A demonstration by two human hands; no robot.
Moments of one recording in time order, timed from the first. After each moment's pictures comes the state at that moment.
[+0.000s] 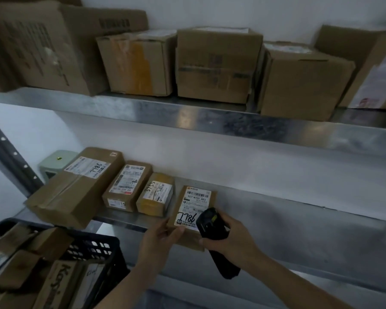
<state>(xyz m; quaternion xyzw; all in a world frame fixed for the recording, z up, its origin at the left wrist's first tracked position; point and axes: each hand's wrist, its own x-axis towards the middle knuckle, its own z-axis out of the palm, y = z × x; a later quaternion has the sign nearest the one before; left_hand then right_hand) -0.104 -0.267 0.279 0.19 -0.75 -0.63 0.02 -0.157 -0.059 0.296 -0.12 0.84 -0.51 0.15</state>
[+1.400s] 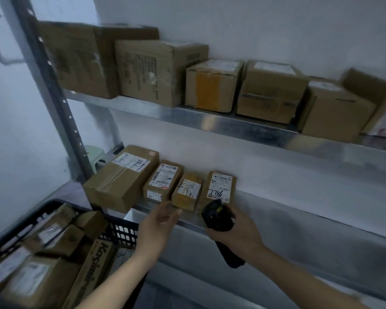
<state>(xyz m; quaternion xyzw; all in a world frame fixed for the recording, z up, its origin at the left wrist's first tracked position) -0.050 -0.333 0.330 0.22 -0.77 -0.59 0.13 -0.124 -0.116 0.344 -0.13 0.87 -0.46 0.12</state>
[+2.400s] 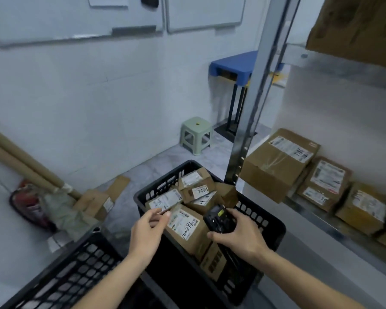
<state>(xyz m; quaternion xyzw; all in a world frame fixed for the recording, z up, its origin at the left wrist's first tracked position) 0.211 -0.644 0.247 0.48 -0.67 -0.52 0.23 0.036 -0.470 0.287 -0.31 0.83 -0.34 0.31</state>
